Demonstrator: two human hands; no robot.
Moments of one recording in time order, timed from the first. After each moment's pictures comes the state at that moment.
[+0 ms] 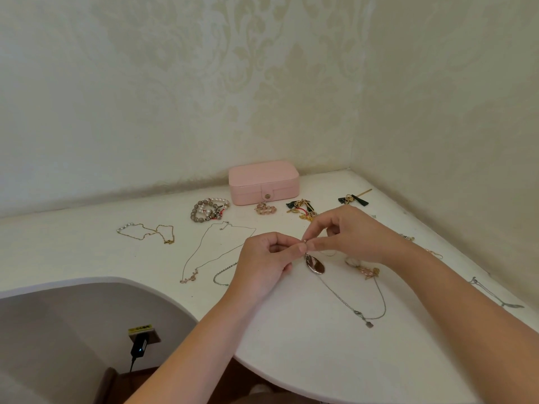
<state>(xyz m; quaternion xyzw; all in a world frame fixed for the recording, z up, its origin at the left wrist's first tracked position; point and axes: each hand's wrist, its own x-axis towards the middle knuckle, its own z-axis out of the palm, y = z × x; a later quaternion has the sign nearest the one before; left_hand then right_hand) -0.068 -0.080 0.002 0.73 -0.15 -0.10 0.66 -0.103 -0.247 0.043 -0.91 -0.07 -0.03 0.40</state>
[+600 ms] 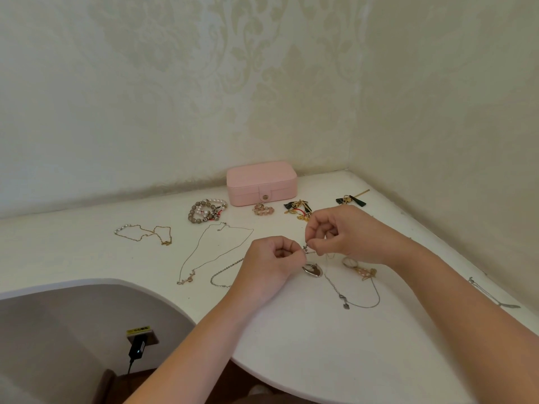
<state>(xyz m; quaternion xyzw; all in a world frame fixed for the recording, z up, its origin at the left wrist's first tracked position) -0.073 -0.084 0.002 0.78 -0.18 -0.09 0.59 -0.102 -0.250 0.043 -0.91 -0.09 -0.02 0.41</state>
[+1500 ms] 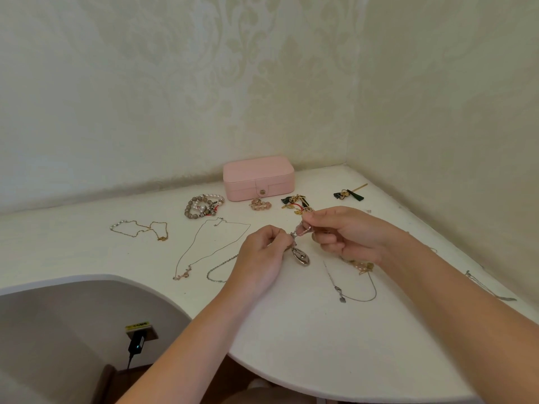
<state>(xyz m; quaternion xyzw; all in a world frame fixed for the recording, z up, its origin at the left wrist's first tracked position) -0.070 -0.085 0.003 0.79 -0.13 -0.07 0.60 -0.093 -0.247 0.034 -0.67 0.03 0.11 0.73</state>
